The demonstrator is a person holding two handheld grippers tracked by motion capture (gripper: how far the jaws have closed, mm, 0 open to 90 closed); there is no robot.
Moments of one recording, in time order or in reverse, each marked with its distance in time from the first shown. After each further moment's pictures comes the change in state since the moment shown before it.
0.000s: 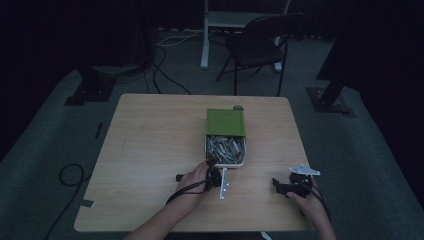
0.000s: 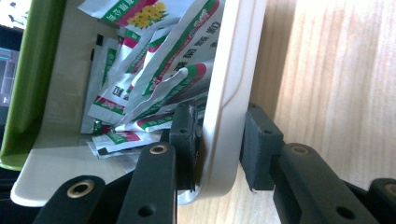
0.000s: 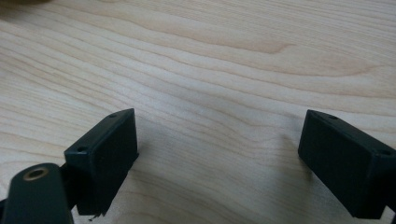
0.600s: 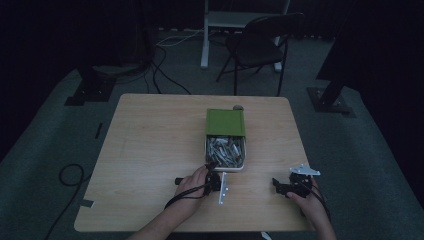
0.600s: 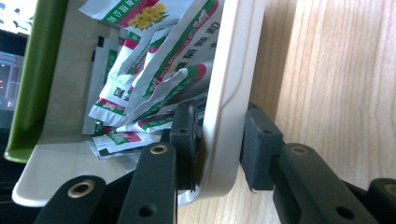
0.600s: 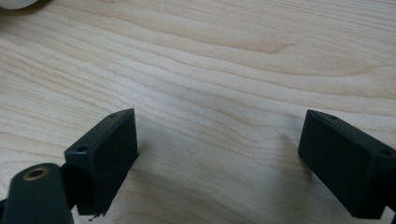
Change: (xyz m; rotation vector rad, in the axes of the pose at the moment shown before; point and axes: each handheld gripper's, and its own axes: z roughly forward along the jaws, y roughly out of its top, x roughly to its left) left arm -0.009 -0.001 -0.011 -0.015 0.006 0.009; right arm 0.000 0.000 0.000 0.000 0.000 0.000
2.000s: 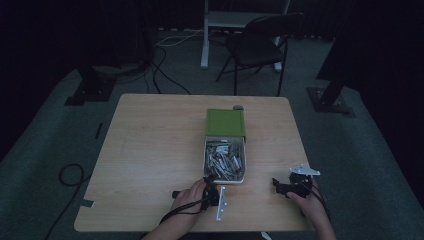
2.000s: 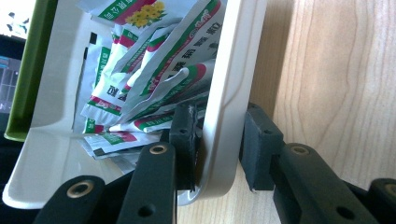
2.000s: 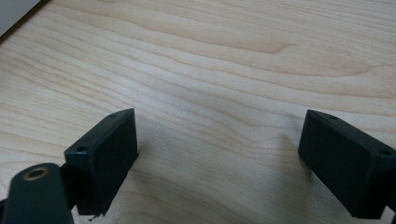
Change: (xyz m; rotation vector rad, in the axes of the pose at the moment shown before) left arm -0.025 0.001 -0.033 -0.026 -0.016 -0.014; right arm 0.000 0.000 0.000 0.000 0.000 0.000
